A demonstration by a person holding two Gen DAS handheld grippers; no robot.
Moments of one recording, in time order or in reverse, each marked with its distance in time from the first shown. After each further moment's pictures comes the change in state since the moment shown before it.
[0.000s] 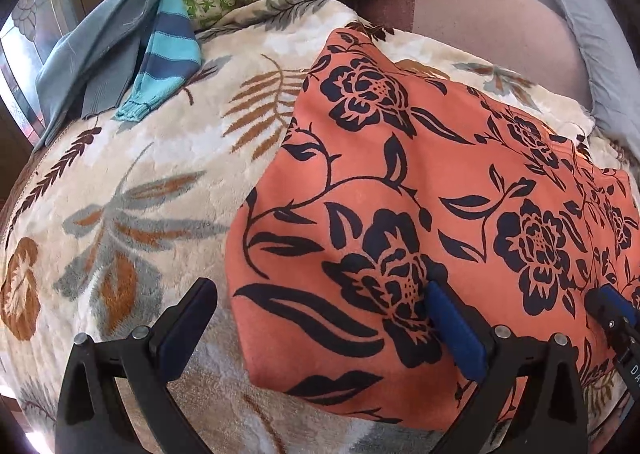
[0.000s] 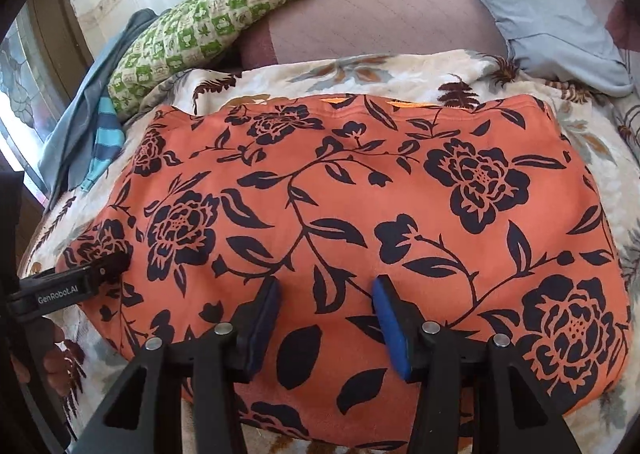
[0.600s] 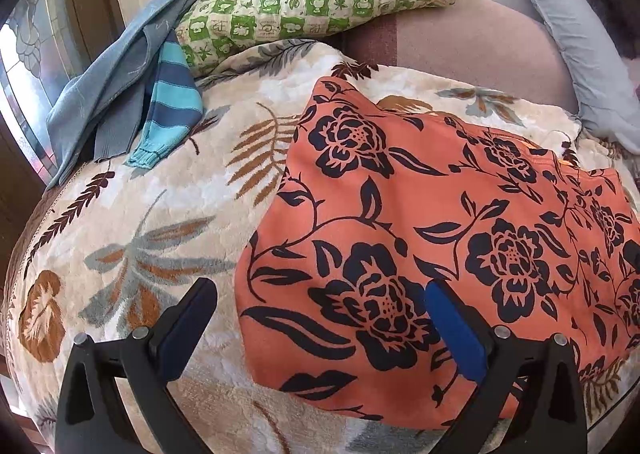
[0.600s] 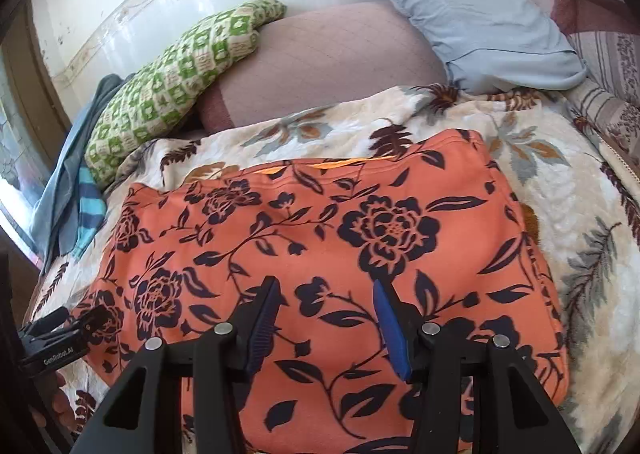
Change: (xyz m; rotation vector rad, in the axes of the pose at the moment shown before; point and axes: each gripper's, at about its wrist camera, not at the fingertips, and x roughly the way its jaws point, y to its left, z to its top) left arm -0.026 -0.007 0.009 0.058 -0.115 0.024; right arm -0.038 -0.052 0.022 0.145 -0.136 -0.096
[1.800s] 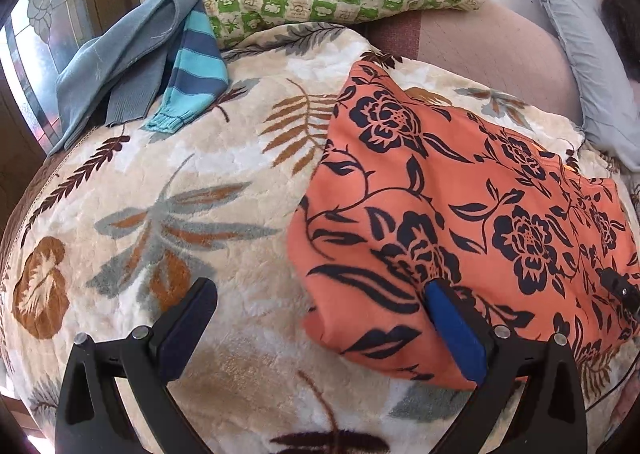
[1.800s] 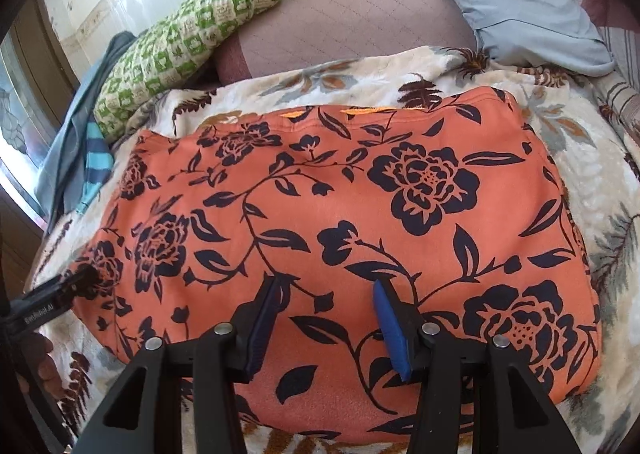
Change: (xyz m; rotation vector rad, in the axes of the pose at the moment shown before) left arm -0.010 0.042 -0.020 -0.086 0.049 -0.047; right arm 0.013 0.015 -0.020 -0.054 0.117 0.104
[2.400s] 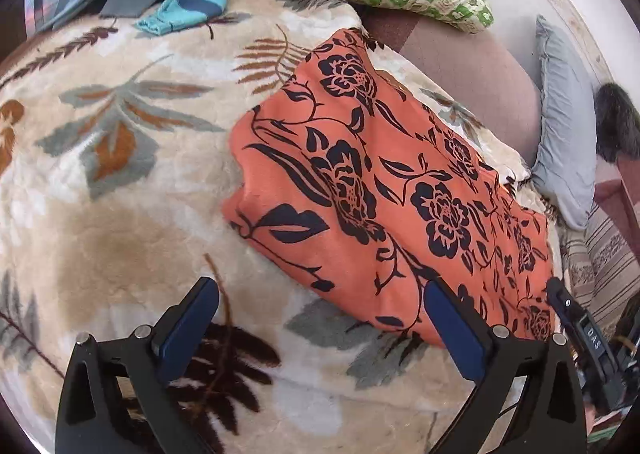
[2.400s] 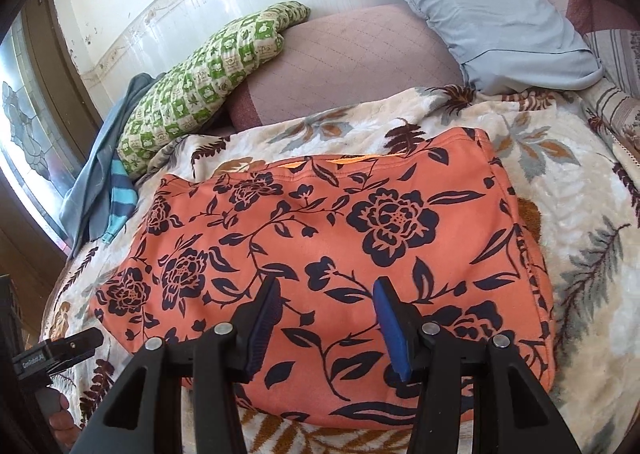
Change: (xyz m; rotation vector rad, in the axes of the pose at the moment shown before) left arm -0.007 -0.011 -0.034 -0.307 0.118 -0.287; right arm -0.042 -0.026 0.005 -0.014 -0.127 0.025
